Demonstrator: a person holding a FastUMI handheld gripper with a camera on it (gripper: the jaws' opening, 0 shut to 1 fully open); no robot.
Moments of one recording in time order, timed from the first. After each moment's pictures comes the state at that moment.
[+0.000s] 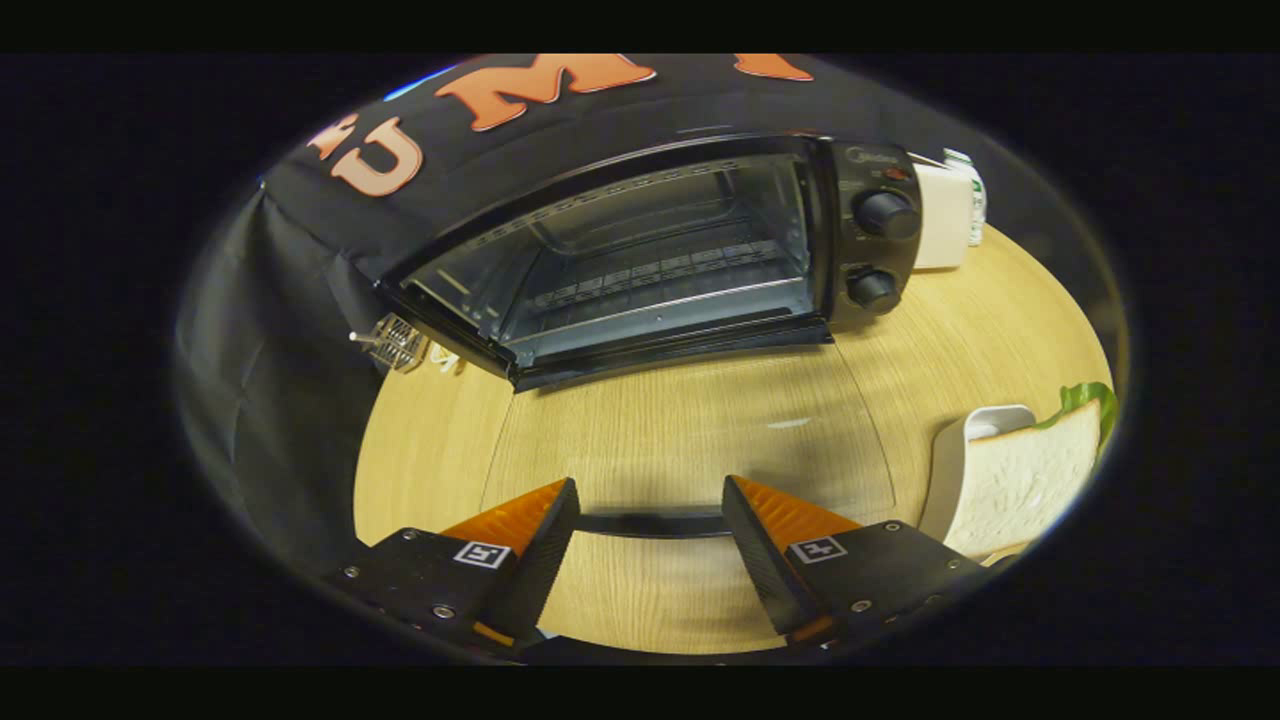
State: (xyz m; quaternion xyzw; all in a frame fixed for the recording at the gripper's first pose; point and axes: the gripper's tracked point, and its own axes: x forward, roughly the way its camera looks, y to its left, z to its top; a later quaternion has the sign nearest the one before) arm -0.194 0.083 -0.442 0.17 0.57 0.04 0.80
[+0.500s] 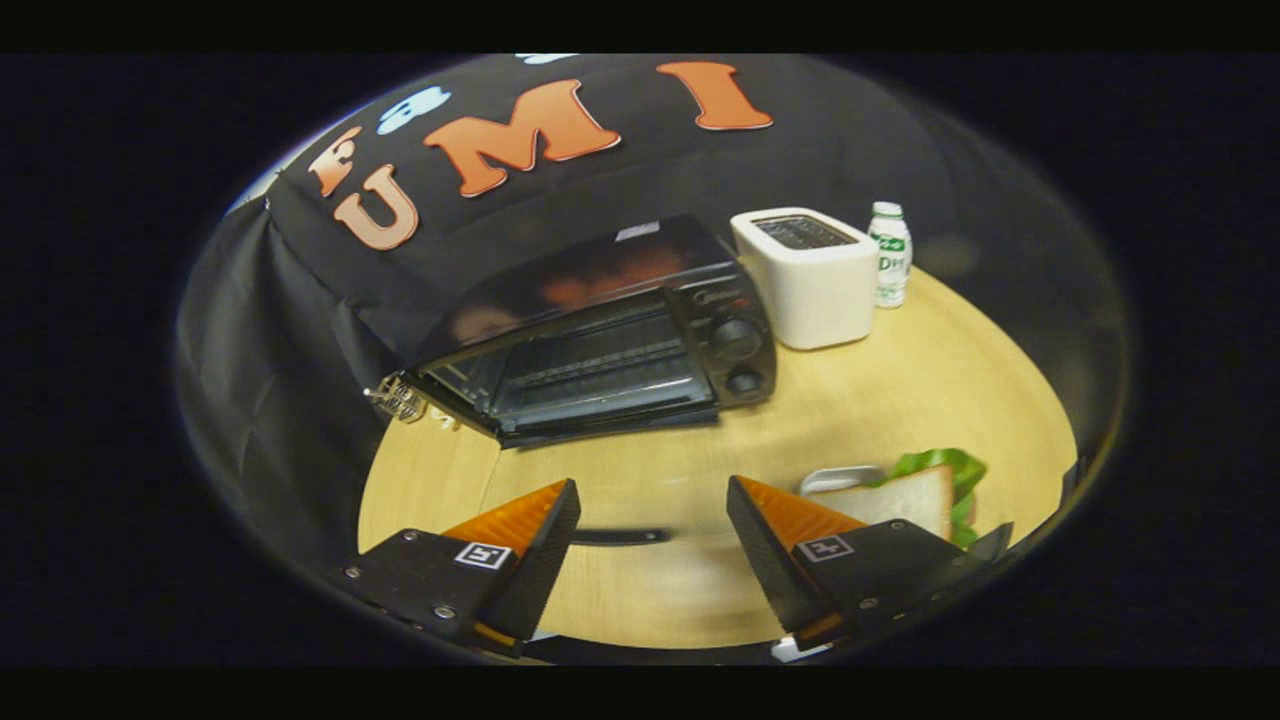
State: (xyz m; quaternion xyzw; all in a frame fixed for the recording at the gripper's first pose) arm -0.175 -0.028 -0.358 0.14 0.50 0.00 0.86
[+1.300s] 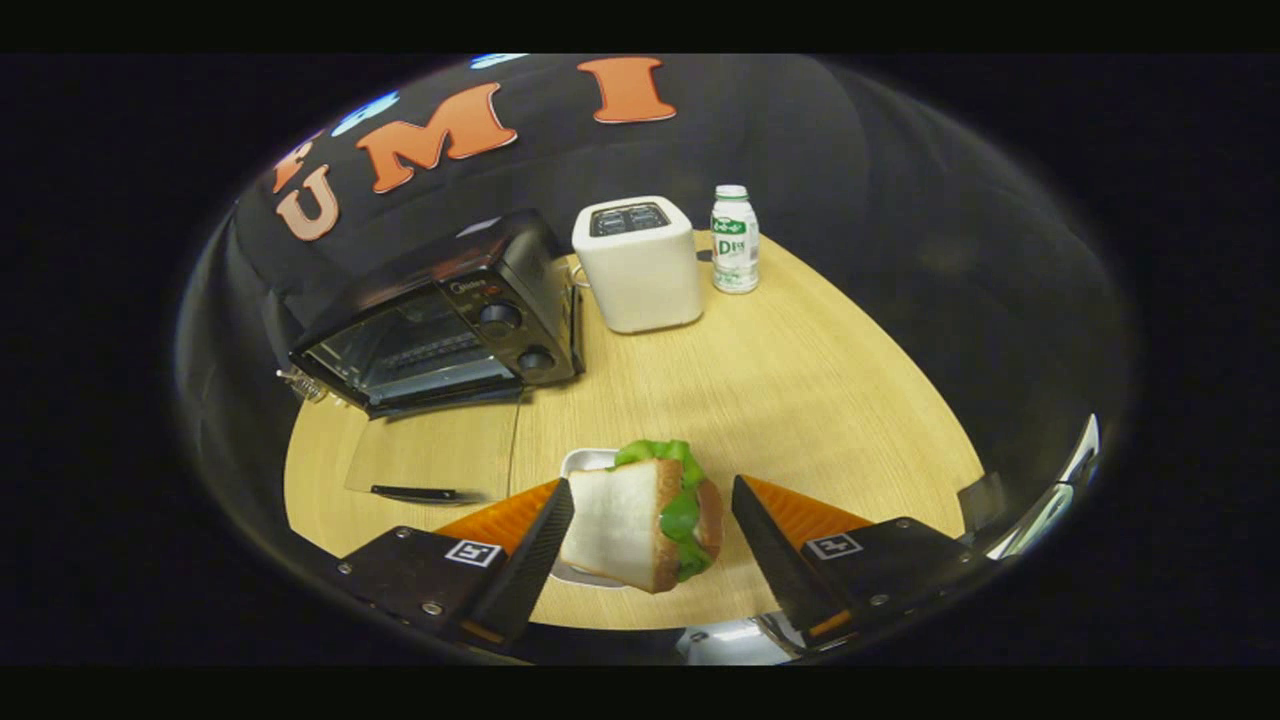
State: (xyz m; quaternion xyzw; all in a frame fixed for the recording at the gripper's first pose) arm -0.237 -0.168 -0.391 0.08 0.55 -0.07 0.83
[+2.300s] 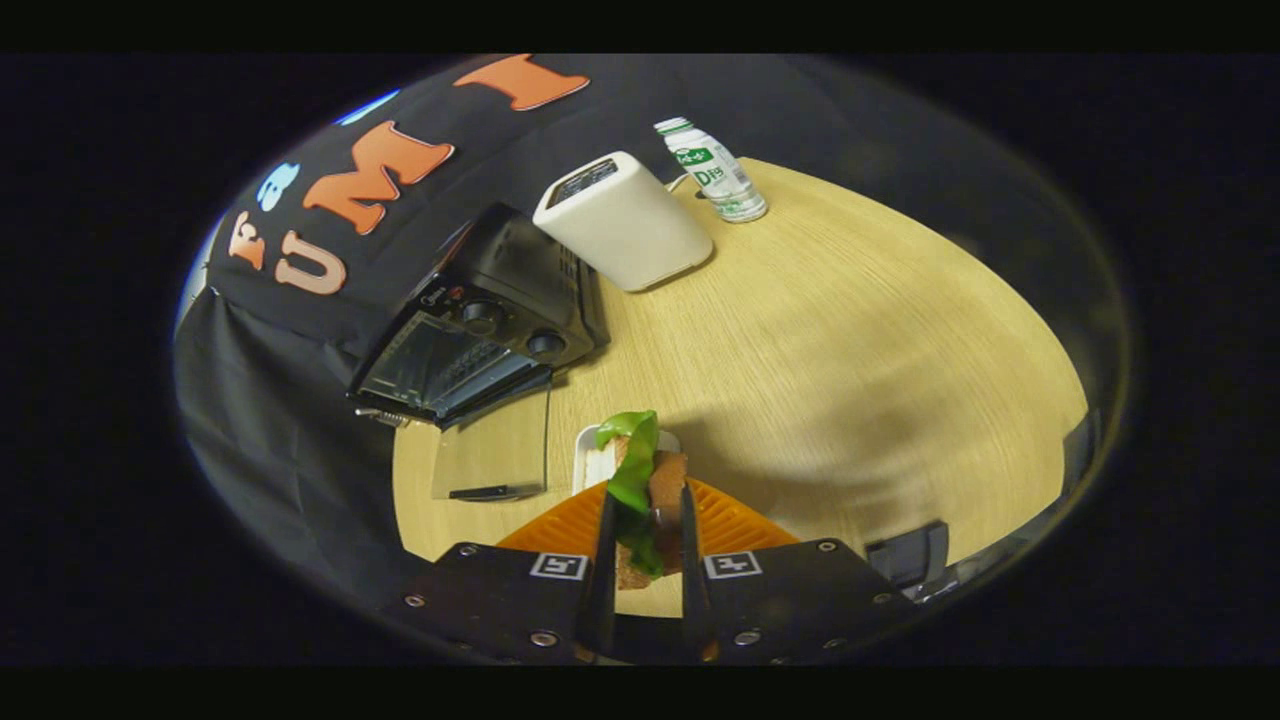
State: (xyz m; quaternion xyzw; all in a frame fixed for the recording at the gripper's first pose) arm -0.240 -0.160 -0.419 0.29 0.56 -0.02 0.77
